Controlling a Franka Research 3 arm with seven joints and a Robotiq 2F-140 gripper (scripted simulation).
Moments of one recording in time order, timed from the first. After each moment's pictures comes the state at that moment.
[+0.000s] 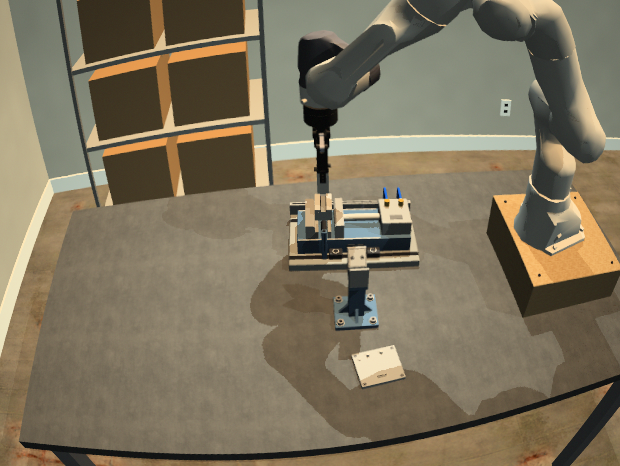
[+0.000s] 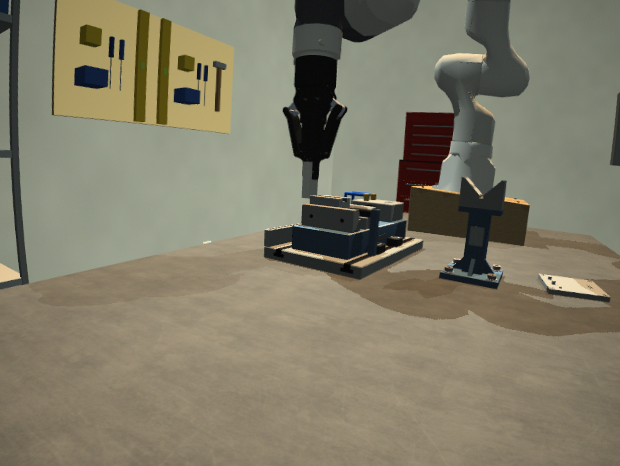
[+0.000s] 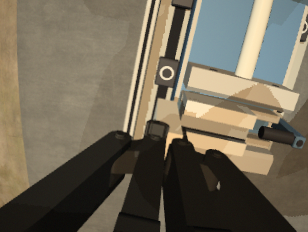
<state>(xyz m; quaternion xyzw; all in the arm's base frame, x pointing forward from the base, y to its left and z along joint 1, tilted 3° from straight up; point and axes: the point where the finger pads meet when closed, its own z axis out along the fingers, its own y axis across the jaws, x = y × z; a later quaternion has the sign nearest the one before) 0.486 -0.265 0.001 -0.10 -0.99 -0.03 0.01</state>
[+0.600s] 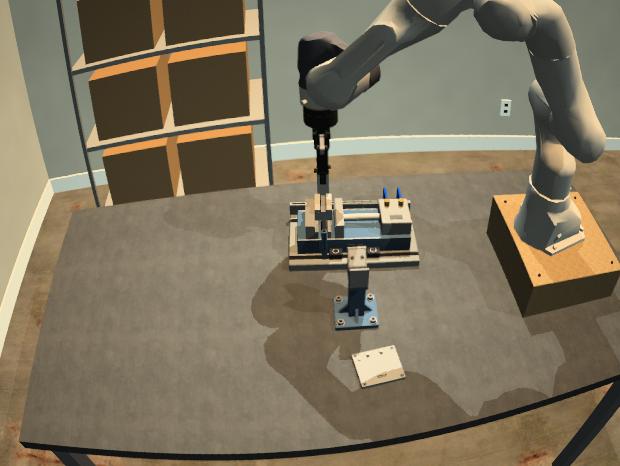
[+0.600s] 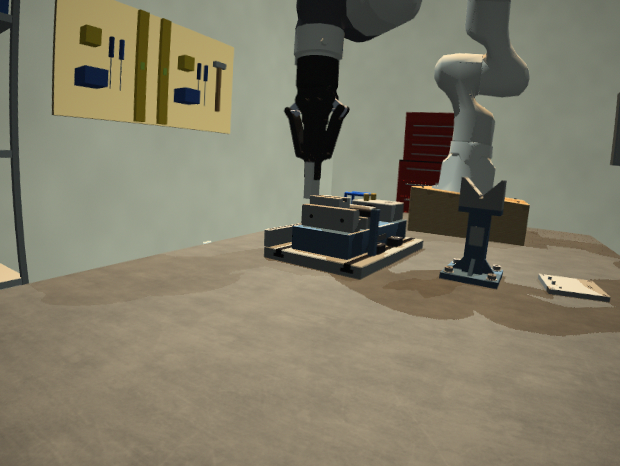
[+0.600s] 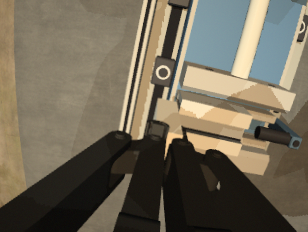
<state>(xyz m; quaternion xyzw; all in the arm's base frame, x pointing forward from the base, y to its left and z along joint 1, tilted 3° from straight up) 0.487 -0.261 0.000 -0.09 -1.00 -0.03 0.01</state>
